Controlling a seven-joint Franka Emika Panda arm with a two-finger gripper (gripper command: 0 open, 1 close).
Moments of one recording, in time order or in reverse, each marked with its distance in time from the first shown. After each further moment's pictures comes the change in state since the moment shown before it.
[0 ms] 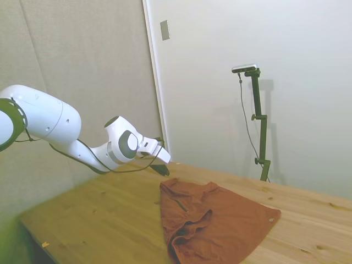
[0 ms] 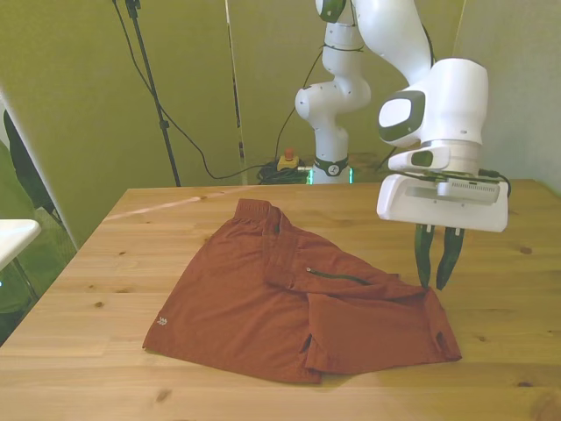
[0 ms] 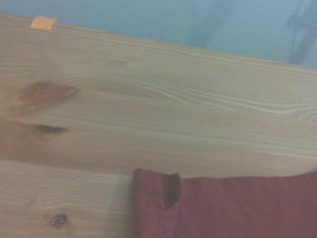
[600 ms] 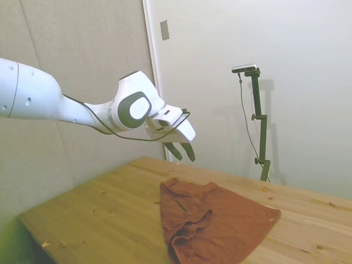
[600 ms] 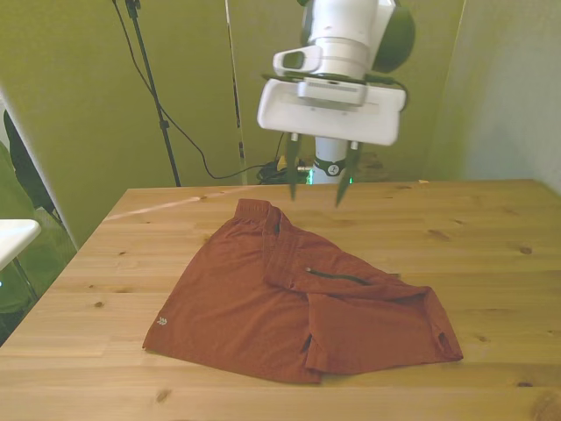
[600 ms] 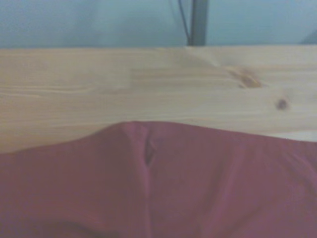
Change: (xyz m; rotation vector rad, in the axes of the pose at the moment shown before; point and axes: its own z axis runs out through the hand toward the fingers) arm 0.161 0.146 -0.100 -0.157 -0.108 0.167
